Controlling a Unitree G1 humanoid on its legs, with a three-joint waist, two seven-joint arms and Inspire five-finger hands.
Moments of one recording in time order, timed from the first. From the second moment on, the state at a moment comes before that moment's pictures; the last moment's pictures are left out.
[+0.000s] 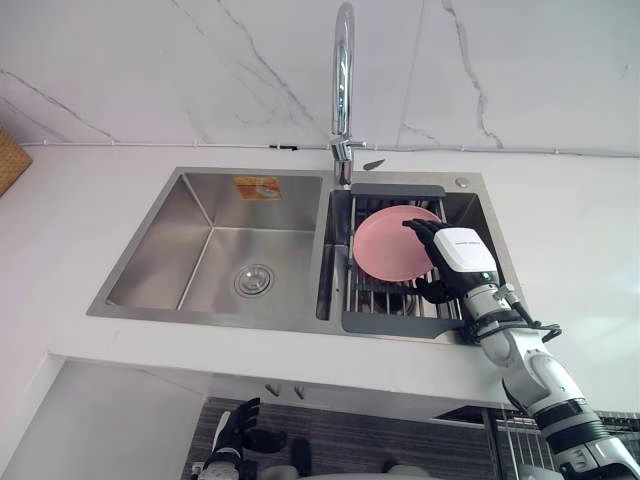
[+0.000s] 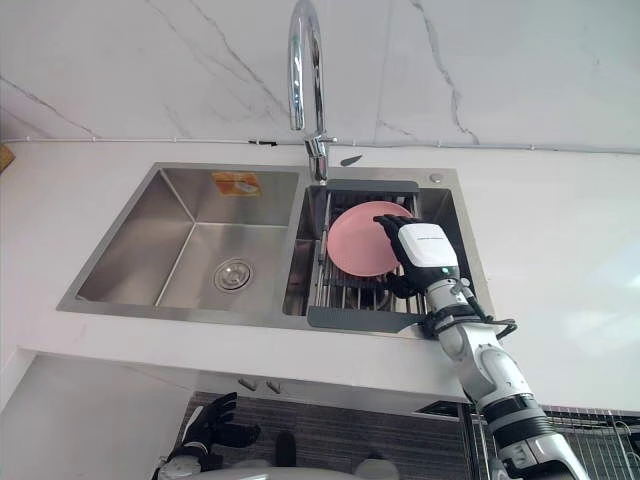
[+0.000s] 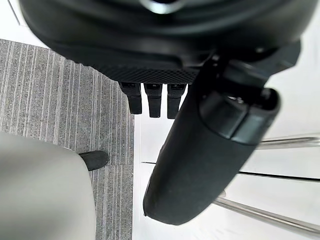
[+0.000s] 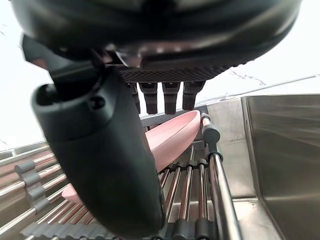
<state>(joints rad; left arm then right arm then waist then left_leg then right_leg) 0.14 0.10 -0.03 0.90 0.04 -0.09 0.09 -0.16 -0.59 0.20 0.17 -0.79 -0.09 -0.18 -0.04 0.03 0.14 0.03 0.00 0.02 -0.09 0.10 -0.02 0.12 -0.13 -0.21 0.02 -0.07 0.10</state>
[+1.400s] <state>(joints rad) 0.14 0.10 -0.02 0.90 0.04 -0.07 0.08 -0.14 -0.66 0.16 -0.02 -0.65 -0.15 -0.13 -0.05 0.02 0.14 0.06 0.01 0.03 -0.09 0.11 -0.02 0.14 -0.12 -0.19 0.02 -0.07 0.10</state>
